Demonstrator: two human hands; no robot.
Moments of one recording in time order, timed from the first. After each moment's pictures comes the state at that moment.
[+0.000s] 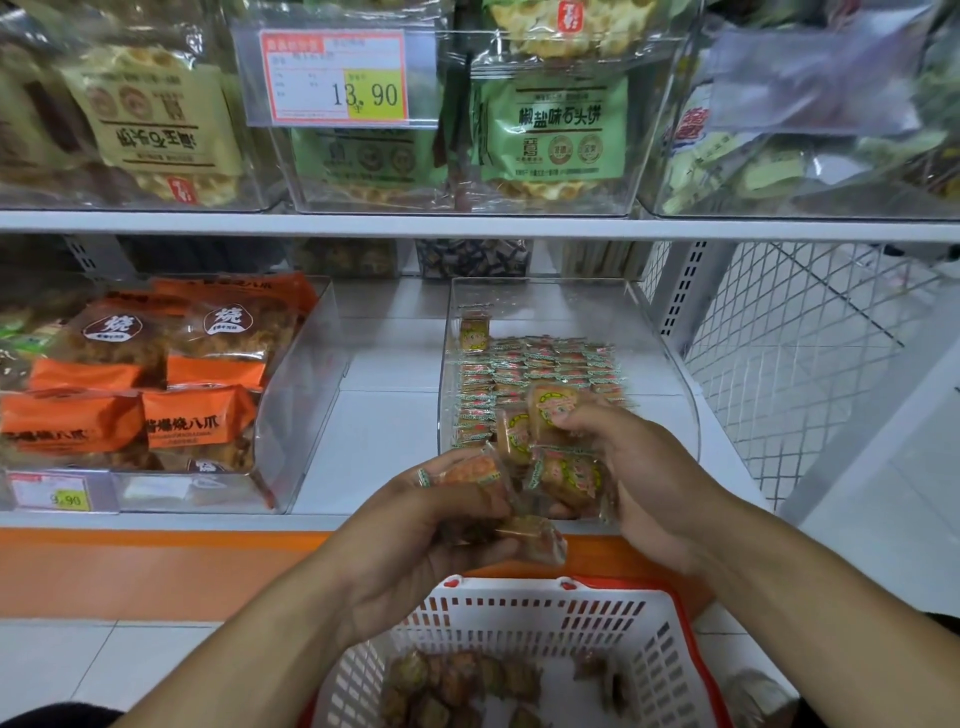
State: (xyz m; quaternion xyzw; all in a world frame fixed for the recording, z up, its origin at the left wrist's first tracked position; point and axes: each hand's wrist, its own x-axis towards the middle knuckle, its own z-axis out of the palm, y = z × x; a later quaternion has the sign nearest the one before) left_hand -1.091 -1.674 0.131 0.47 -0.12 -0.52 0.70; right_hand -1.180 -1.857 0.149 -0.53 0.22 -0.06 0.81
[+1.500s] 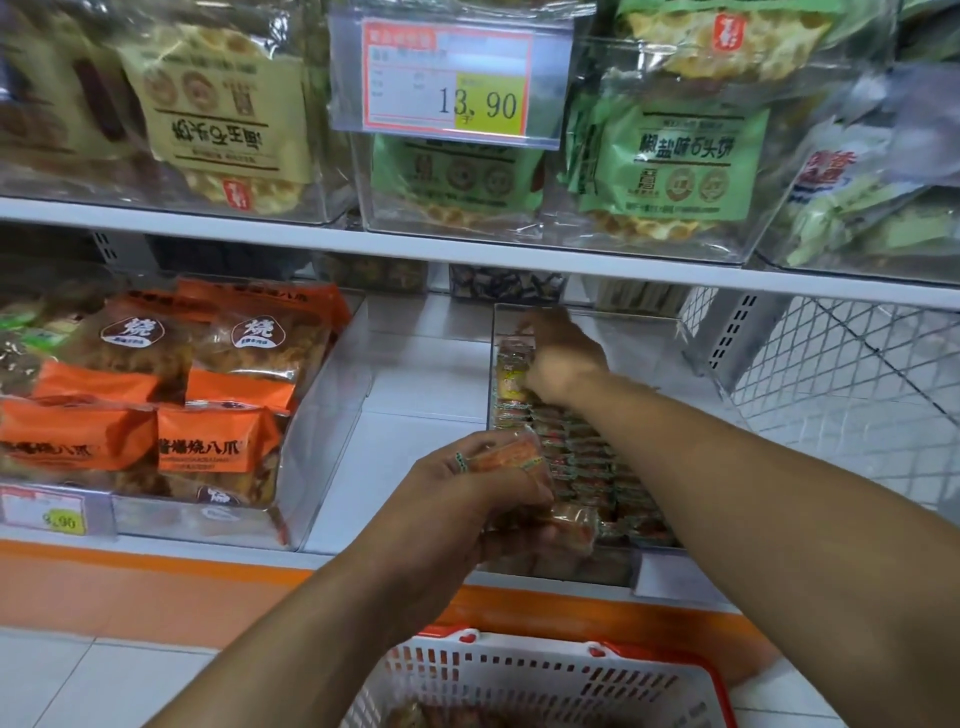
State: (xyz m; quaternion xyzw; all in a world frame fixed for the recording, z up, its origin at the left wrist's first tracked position) left_hand -1.045 -1.687 0.141 0.52 -0.16 -0.43 0.72; right_hand -0.960 -1.928 0.124 -0.96 0.22 -0.08 0.13
